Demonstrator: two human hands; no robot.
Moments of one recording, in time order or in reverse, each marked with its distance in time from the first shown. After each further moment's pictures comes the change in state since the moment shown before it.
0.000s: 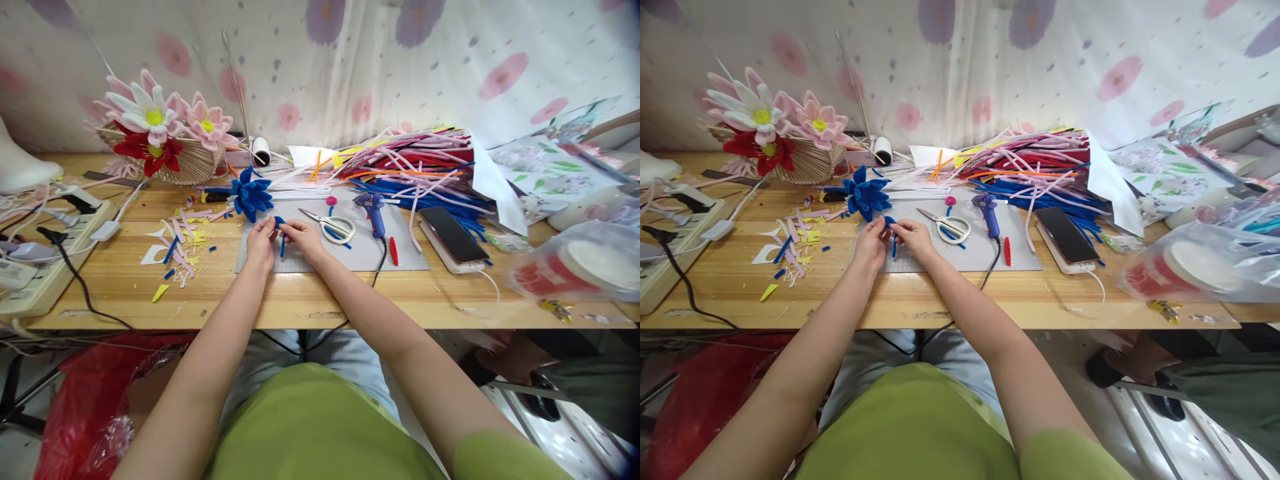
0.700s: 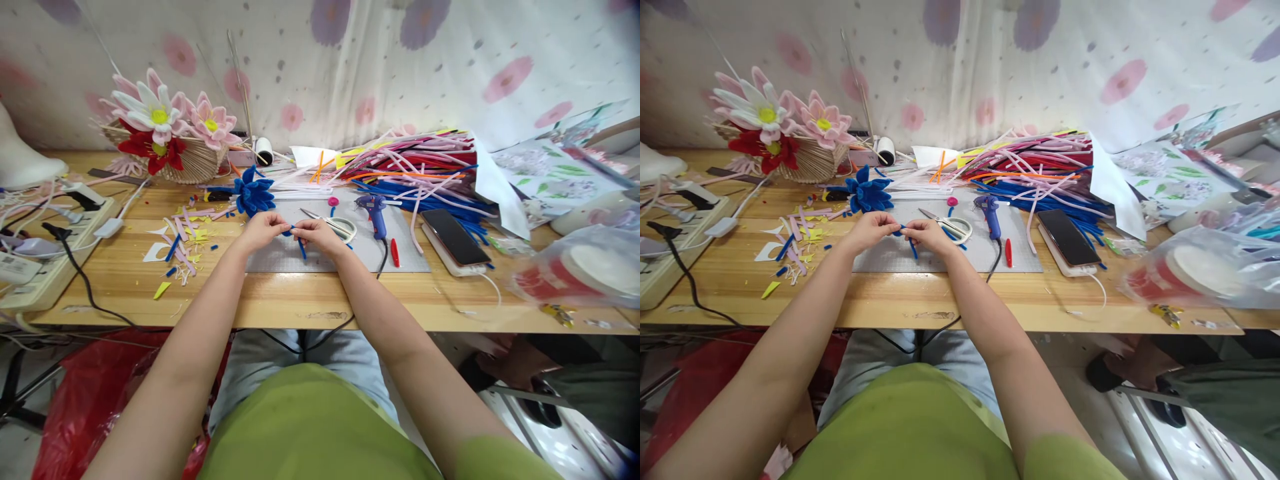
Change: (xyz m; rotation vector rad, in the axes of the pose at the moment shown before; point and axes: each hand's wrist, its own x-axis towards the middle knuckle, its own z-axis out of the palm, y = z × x) left_hand 0.016 0.039 0.001 0.934 -0.486 0.189; right_hand -0.006 -0.025 -0.035 -0.165 -0.242 0.044
